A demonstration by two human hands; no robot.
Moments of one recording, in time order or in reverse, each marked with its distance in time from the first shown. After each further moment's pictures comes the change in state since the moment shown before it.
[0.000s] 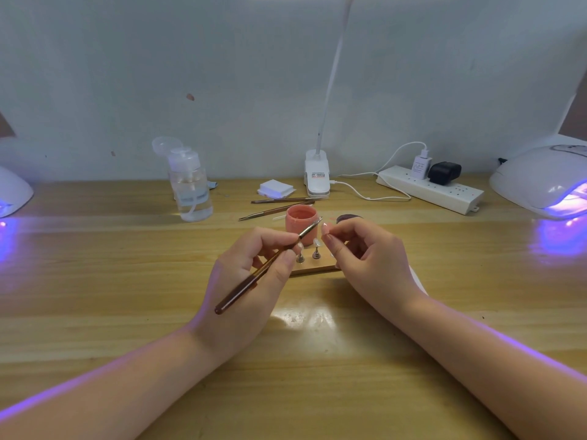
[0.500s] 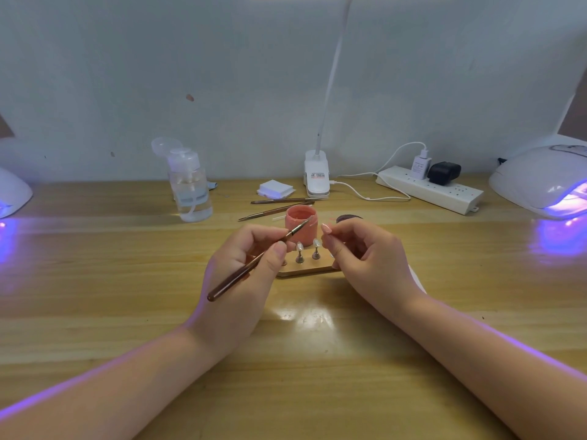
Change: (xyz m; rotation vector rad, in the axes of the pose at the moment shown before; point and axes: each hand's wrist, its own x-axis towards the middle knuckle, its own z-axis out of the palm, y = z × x) left_hand 0.002 -0.003 0.000 -0.169 0.039 -0.108; right_hand 0.000 0.002 0.000 0.066 -0.022 0.031
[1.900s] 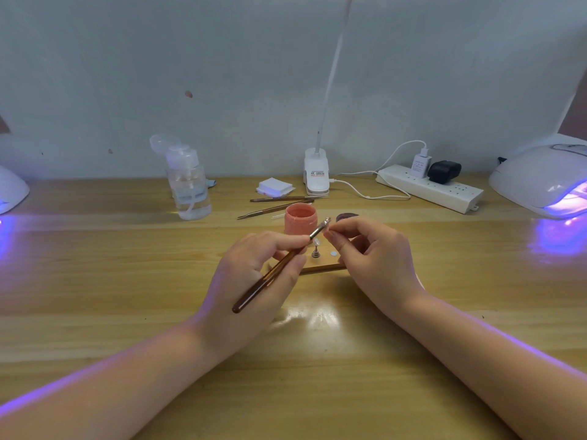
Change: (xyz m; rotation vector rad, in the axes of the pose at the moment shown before) left_hand 0.001 0.002 0.001 0.422 -0.101 0.227; right_hand 0.004 0.010 0.001 -0.088 0.092 -0.048
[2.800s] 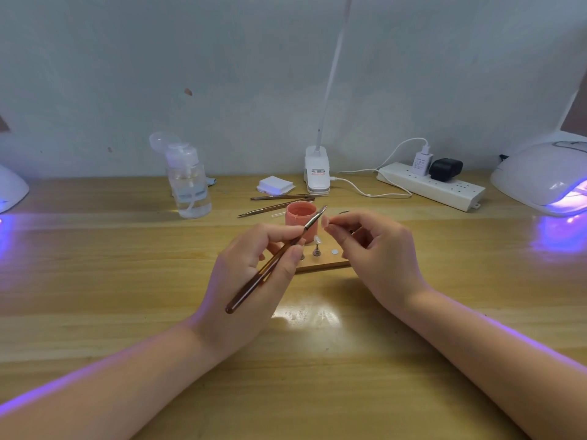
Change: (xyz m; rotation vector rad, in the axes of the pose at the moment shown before) left_hand -0.001 0.003 -0.001 -0.094 0.060 -0.040; right_hand 0.003 -0.001 -0.002 -0.002 0.025 -0.087
